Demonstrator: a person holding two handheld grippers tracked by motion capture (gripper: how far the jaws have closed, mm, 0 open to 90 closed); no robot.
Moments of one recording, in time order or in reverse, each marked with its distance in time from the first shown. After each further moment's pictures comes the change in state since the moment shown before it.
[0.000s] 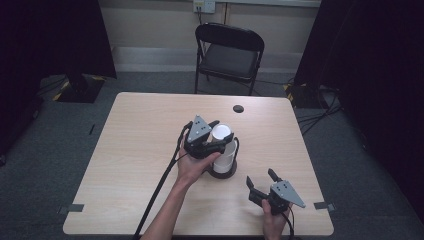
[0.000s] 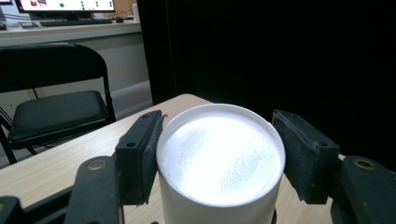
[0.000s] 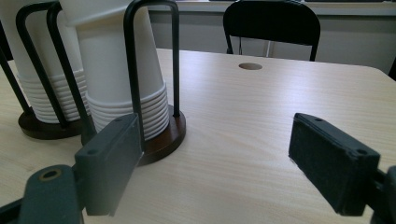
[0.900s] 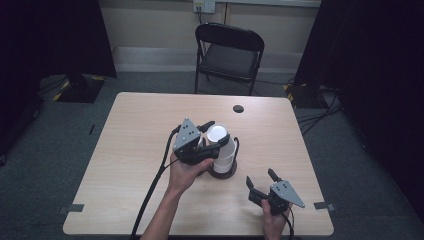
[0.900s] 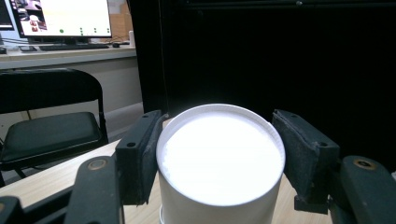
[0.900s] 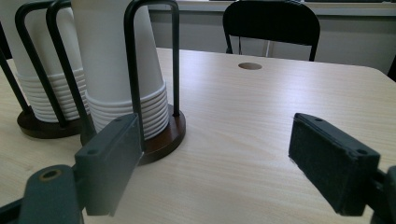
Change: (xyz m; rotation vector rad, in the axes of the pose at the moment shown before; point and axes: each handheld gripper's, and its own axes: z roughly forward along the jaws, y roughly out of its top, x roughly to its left) left arm -0.012 0.013 -0.041 -0.094 -0.032 -0.023; right arm 0.000 0.000 0.000 0.001 -0.002 -0.006
